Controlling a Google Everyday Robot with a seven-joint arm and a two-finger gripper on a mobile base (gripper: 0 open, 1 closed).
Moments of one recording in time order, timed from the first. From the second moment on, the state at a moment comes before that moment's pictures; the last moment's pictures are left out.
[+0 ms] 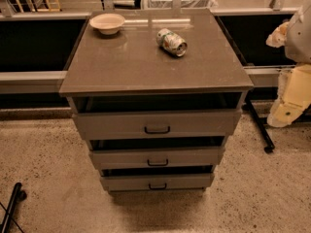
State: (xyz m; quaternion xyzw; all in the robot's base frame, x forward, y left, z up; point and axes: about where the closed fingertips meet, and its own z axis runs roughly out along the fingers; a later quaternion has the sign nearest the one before) arm 0.438 -0.217 0.976 -0.60 0.78 -0.03 0.16
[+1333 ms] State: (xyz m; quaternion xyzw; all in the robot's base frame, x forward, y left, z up) arm 0.421 -0.210 0.756 -0.61 0.77 0.11 0.14
